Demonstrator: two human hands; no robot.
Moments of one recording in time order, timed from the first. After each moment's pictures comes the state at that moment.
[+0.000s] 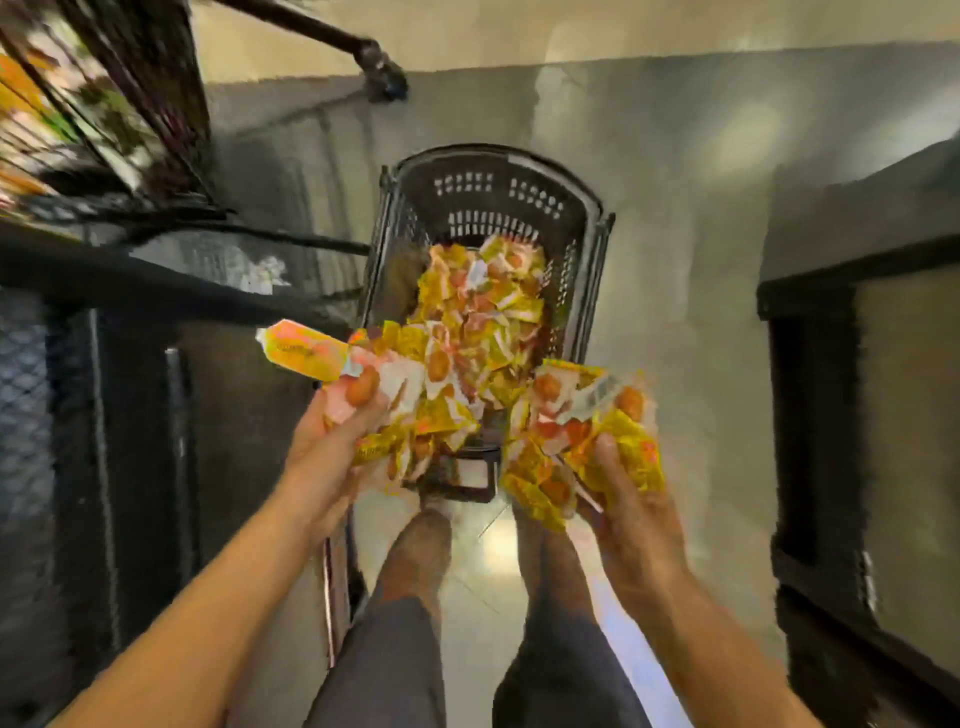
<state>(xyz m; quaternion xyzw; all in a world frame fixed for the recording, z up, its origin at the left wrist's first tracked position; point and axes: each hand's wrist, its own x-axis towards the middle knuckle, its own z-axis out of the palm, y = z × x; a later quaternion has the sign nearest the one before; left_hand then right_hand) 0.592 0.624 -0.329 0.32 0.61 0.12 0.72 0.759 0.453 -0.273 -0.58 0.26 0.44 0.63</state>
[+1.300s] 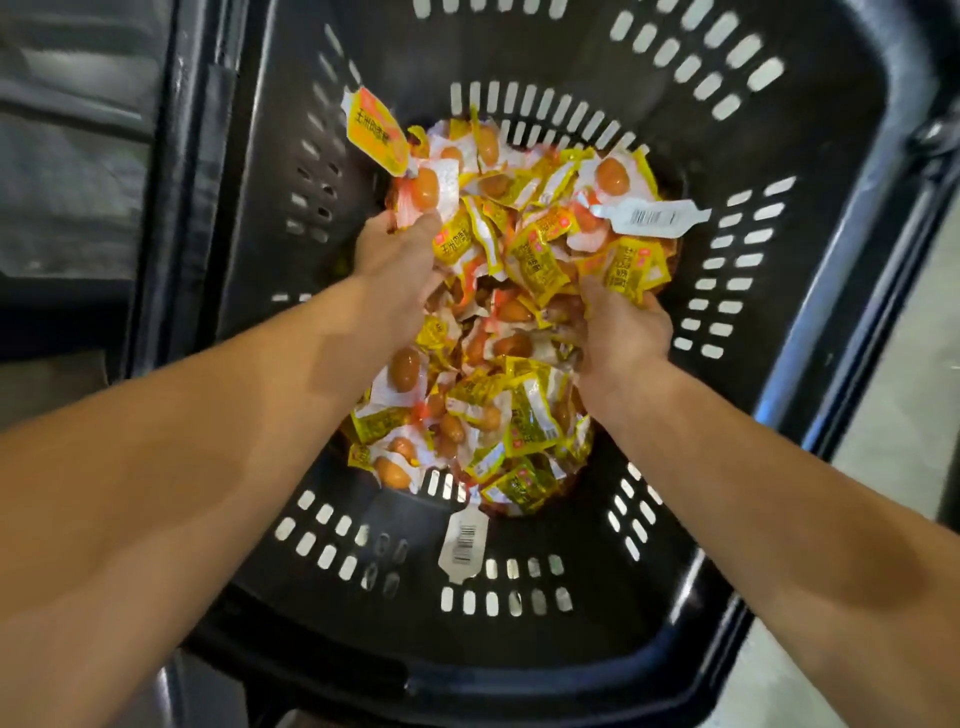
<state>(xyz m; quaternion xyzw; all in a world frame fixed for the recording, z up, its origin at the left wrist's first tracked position) 0.779 0.768 -0.732 0.21 0.69 0.11 0.68 0.880 0.646 -0.705 -0.73 0.27 0.40 0.47</state>
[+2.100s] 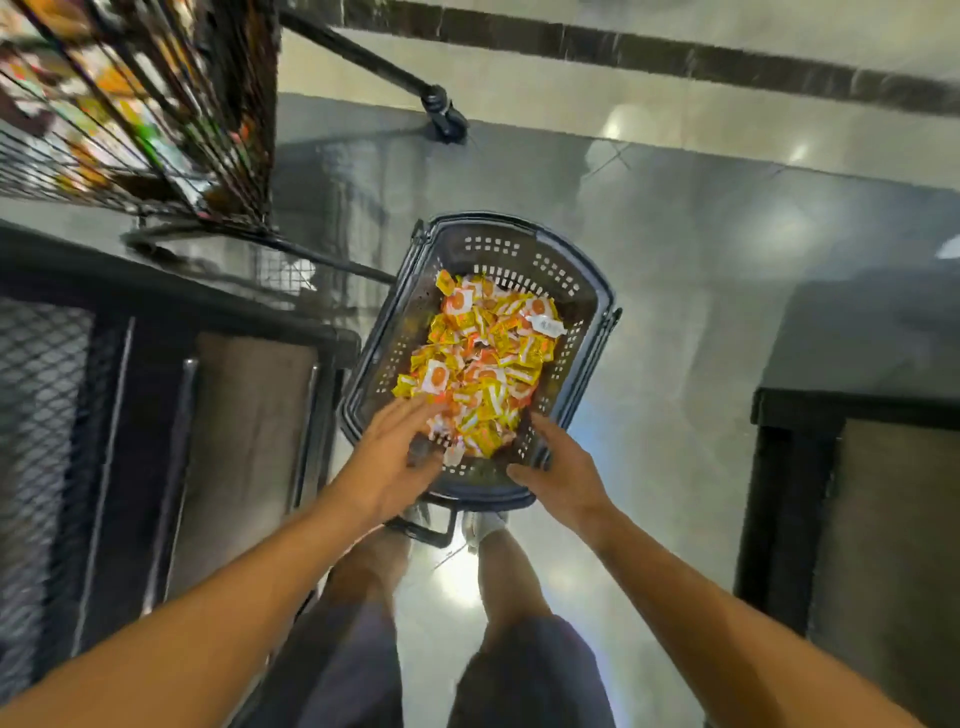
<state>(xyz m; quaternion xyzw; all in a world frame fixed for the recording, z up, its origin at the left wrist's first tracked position) 0.673 0.630 -0.313 0.74 0.48 -0.06 0.48 0.862 0.514 -0.365 -0.78 -0.26 0.53 0.21</state>
